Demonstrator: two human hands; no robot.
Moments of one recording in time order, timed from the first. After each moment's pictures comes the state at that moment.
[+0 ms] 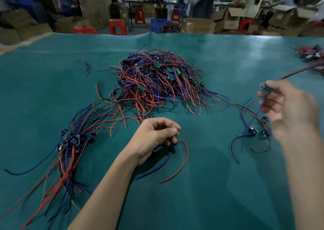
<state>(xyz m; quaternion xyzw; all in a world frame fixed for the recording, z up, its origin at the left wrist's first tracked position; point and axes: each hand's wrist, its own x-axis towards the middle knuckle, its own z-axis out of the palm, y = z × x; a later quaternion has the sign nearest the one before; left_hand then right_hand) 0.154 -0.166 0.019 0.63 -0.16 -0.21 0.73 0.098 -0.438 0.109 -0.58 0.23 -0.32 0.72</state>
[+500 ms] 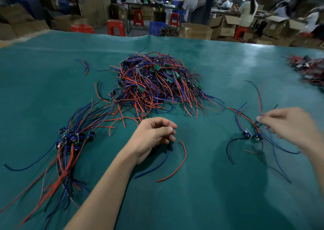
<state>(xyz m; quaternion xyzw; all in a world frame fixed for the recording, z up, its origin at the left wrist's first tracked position) 0.154 -0.166 0.022 0.61 -0.13 -0.21 0.75 0.075 -0.507 0.093 -0.91 0.29 -0.12 0.27</state>
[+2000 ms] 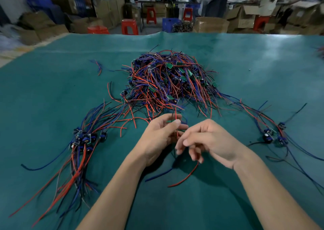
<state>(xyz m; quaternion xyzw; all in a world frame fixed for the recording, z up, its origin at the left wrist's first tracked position) 0.153 -0.169 0.030 0.58 -0.09 -0.19 0.78 0.118 -0.334 0.049 -0.73 -0.10 0.19 0.65</state>
